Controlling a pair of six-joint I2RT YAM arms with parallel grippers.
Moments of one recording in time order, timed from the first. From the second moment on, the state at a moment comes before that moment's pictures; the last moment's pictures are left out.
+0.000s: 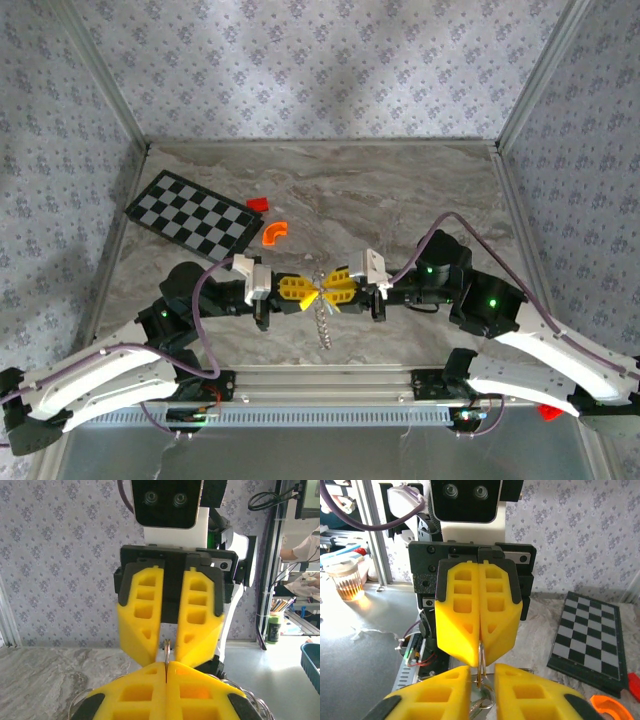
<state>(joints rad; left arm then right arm) -1.04 0.70 0.66 0.21 0.50 -0.07 1.04 0.84 1.03 -0.37 -0.48 -0.21</state>
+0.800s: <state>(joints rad) -1.05 0.68 0.79 -0.20 0.38 0.06 1.06 0.97 1.27 -0.79 -0.31 -0.35</state>
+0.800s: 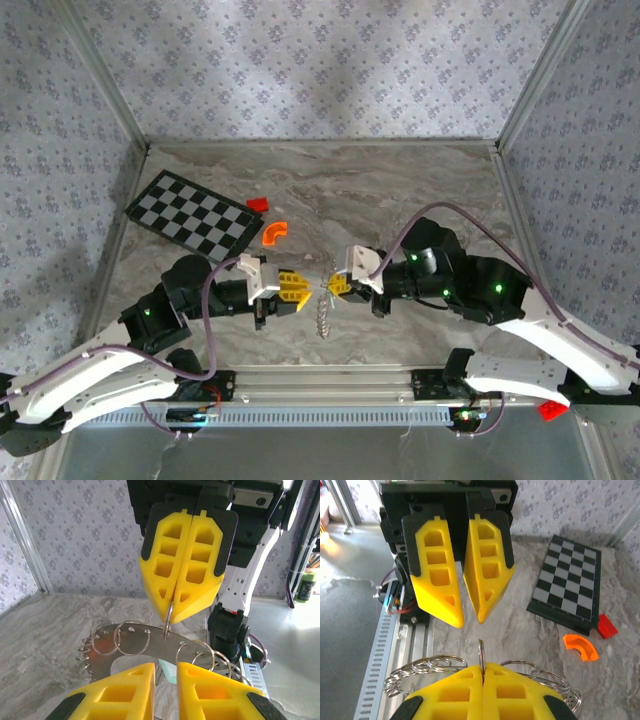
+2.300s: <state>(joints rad) -1.05 0.80 0.80 -0.19 0.42 0.06 1.11 1.05 1.32 -0.92 -0.22 -0.39</state>
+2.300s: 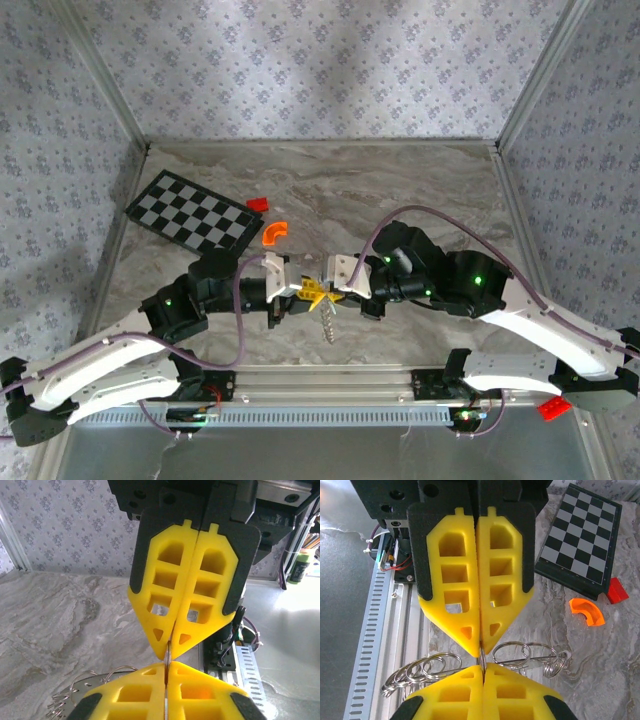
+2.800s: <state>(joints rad) -1.05 0.79 0.78 -0.14 0.40 0.04 1.11 1.04 1.30 -0.87 -0.22 -0.38</state>
